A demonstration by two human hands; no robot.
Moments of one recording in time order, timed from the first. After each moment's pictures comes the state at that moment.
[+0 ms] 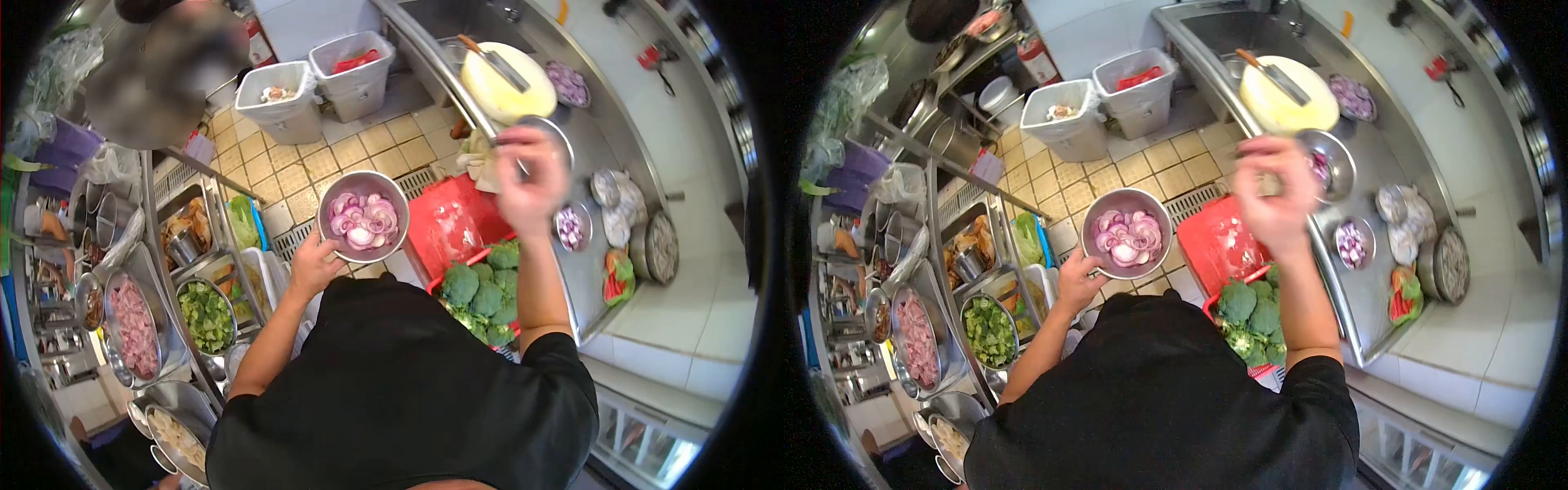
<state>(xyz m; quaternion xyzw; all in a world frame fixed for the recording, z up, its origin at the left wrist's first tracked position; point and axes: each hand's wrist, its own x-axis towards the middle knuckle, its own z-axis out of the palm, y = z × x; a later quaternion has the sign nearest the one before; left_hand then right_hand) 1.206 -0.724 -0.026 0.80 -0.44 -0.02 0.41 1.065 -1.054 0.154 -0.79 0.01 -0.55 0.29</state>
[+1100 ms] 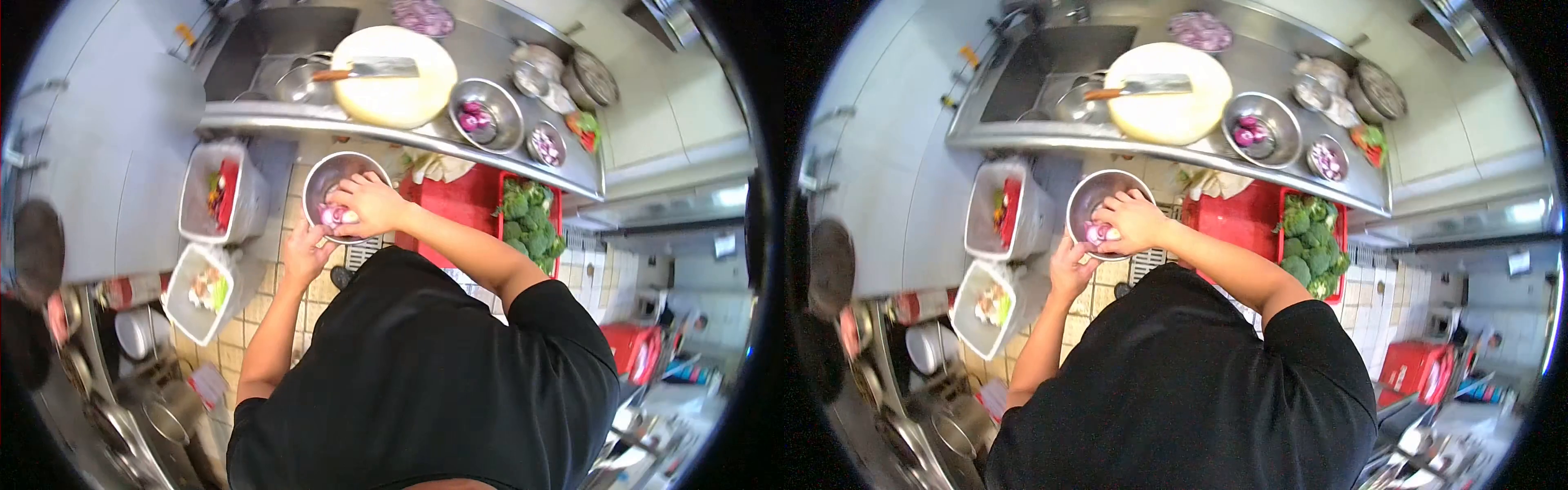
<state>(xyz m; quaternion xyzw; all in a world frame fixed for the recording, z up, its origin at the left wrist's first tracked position) 1.605 -1.089 -0.068 0.53 -0.74 -0.17 0.39 1.390 -1.184 -0.024 -0.92 0.33 -0.09 0.20</state>
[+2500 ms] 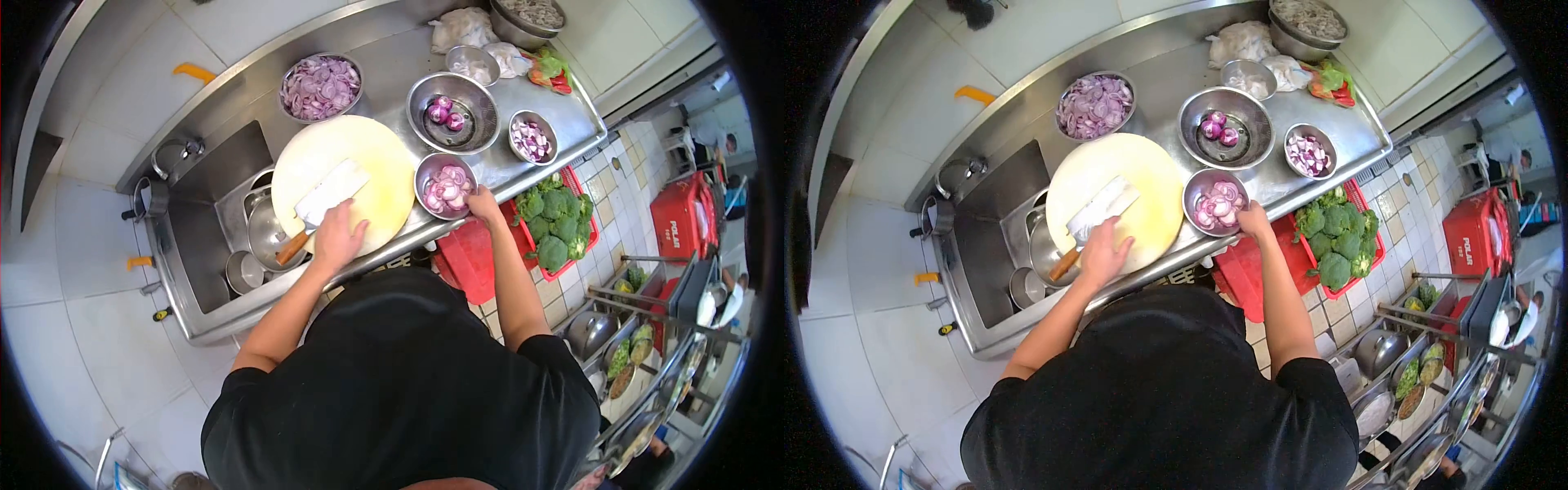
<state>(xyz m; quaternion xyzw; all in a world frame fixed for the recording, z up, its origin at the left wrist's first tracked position) 1.445 -1.490 -0.046 0.37 -0.89 -0.24 0.12 1.104 -1.320 -0.165 -0.13 0.82 -0.39 0.40</state>
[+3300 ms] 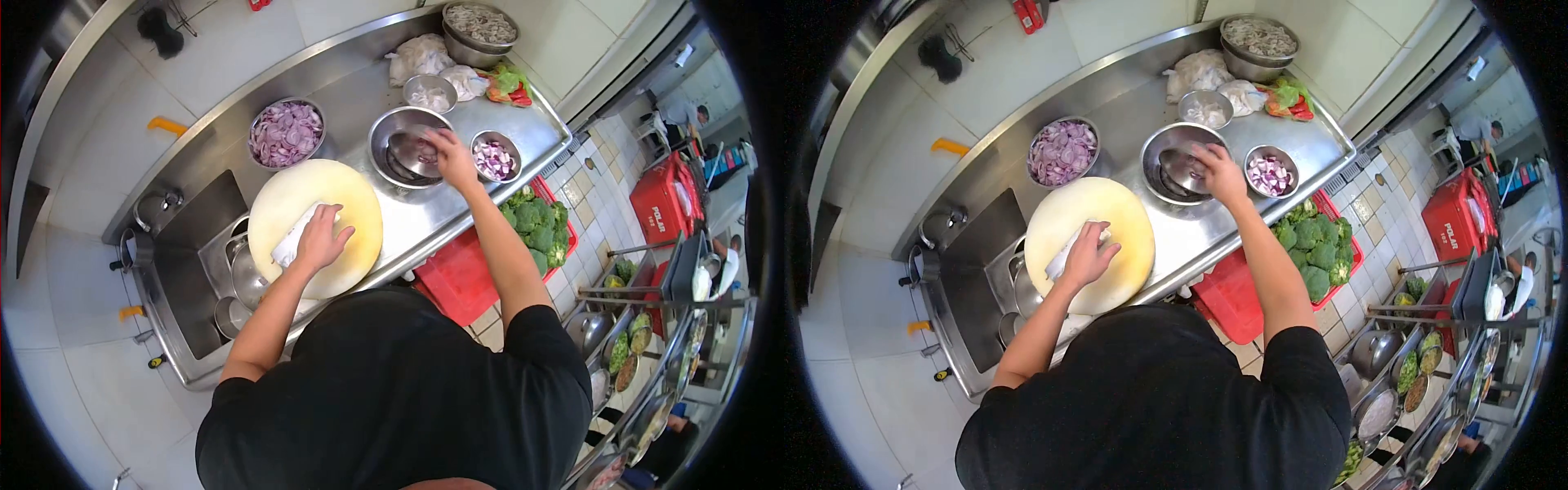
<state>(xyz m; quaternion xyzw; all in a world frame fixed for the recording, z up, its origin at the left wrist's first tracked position) 1.376 -1.539 -0.025 0.29 -0.89 -0.34 0.08 1.016 -1.407 -0.069 -0.51 0.77 -0.36 -0.10</state>
